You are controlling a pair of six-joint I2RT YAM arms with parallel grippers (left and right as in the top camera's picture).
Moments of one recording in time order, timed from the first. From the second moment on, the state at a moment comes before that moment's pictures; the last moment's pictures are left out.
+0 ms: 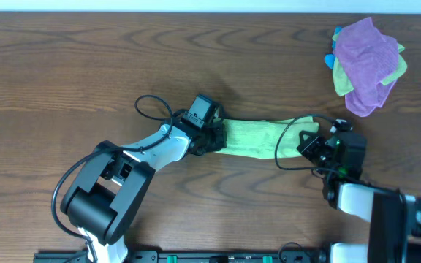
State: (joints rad) left arm -0.57 1.89 1.01 -0.22 0.31 -0.69; right arm -0.11 1.53 0.29 0.60 -0.34 0.69
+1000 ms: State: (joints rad) left arm -0.57 1.89 1.10 -0.32 0.33 -0.69; right arm -0.07 1.11 0.29 0.25 -0.28 0.67
